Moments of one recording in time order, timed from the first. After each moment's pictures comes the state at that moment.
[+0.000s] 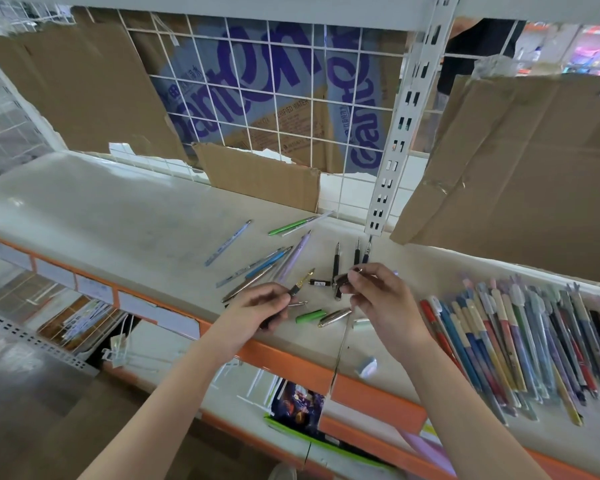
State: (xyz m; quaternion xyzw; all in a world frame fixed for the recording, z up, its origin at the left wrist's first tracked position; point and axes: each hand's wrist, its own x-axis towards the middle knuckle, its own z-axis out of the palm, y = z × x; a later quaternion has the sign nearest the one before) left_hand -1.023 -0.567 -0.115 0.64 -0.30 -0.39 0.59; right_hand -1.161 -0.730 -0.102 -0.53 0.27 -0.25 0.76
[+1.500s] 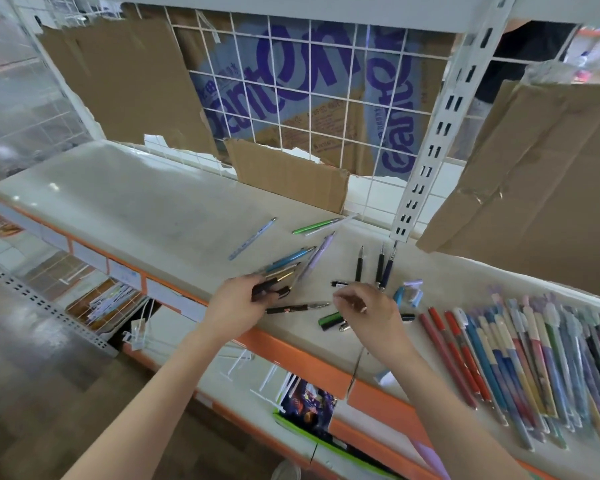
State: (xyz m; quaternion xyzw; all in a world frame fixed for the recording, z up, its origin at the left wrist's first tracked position) left_hand -0.990 -0.548 -0.117 0.89 -0.35 -0.09 0.28; right_hand -1.139 -0.704 -0.116 -0.86 0.25 -0.19 0.41
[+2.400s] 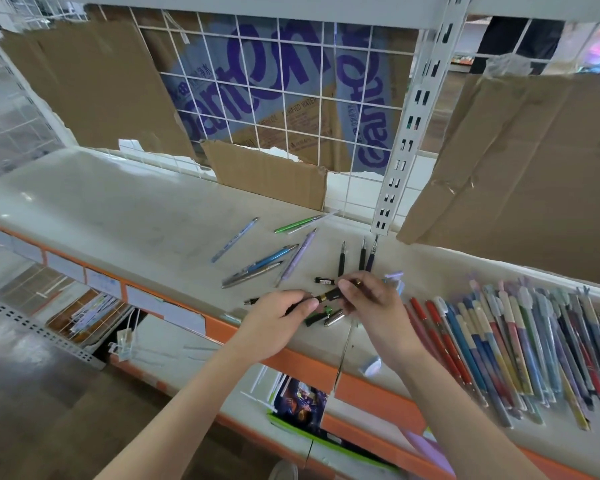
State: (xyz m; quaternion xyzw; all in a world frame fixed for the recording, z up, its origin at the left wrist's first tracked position) left_hand -1.046 -0.575 -0.105 0.77 -0.43 -0.25 0.40; right_hand -1.160 -0.713 -0.107 -0.65 0.23 -0.24 0.68
